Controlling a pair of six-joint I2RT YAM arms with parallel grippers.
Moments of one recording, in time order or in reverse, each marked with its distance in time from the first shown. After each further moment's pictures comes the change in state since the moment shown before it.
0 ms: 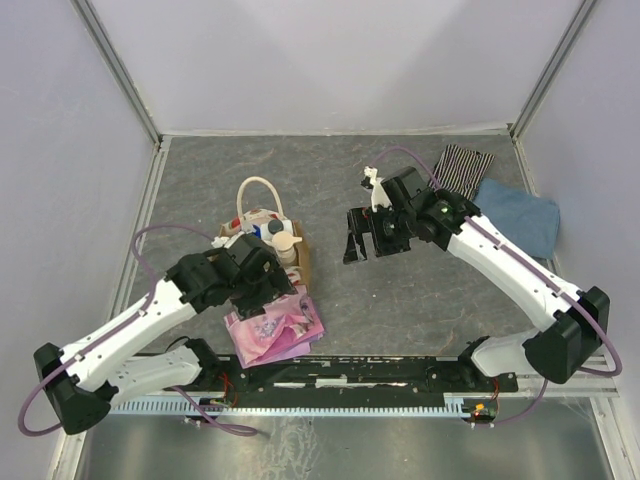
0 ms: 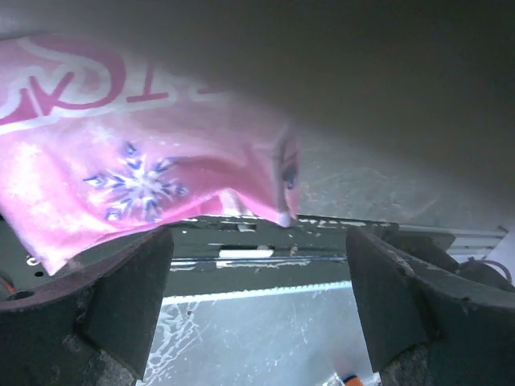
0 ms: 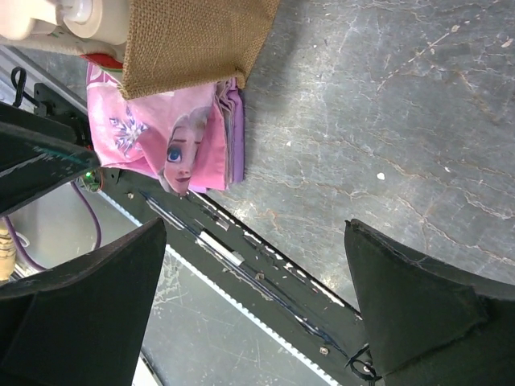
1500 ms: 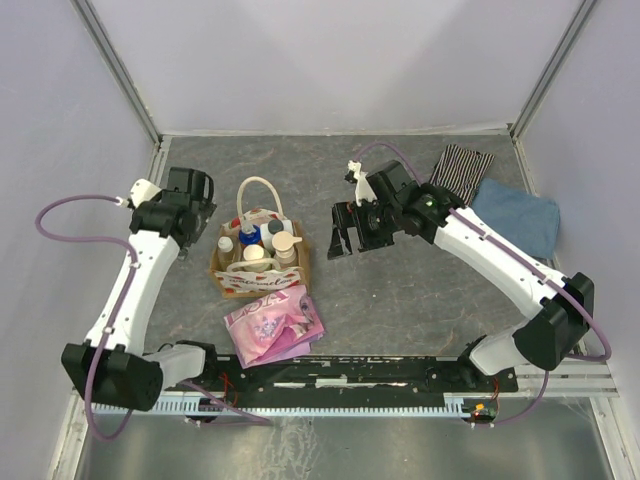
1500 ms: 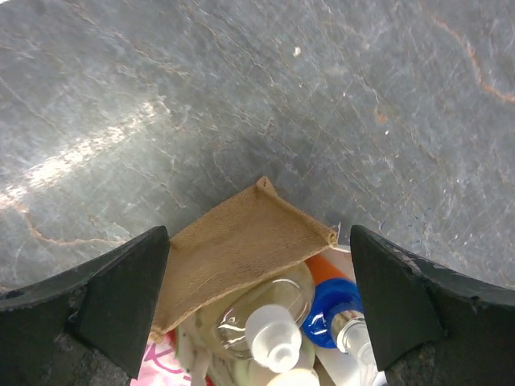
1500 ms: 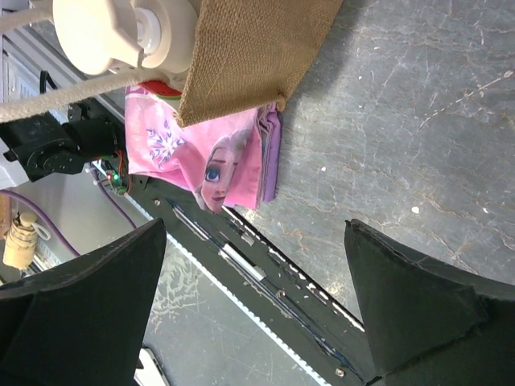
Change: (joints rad) left arm 0.653 0.203 0.306 -0.045 -0.468 0.091; right arm 0.047 0.092 0.082 0.045 -0.051 0.021
